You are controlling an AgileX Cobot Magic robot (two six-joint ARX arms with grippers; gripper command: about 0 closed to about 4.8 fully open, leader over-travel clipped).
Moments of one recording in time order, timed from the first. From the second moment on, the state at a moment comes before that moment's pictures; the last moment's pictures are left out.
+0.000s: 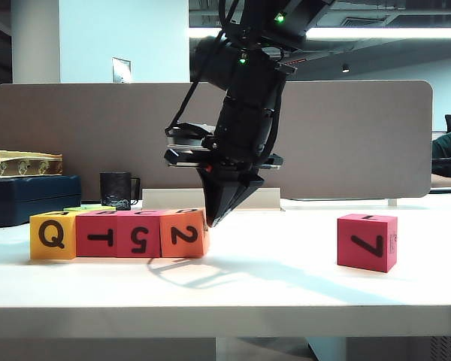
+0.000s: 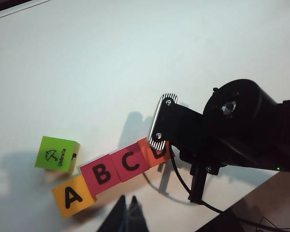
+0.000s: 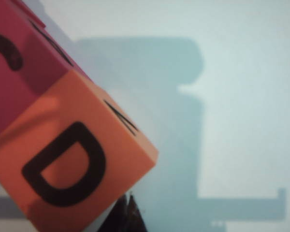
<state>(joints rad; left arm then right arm) -0.36 1.60 2.05 -1.30 0.20 0.07 0.69 2.03 1.56 -0.60 -0.03 -0.05</state>
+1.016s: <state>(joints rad) -0.32 1.60 2.00 -1.20 0.07 0.12 0.73 1.55 1.56 -0.66 0.00 -0.05</state>
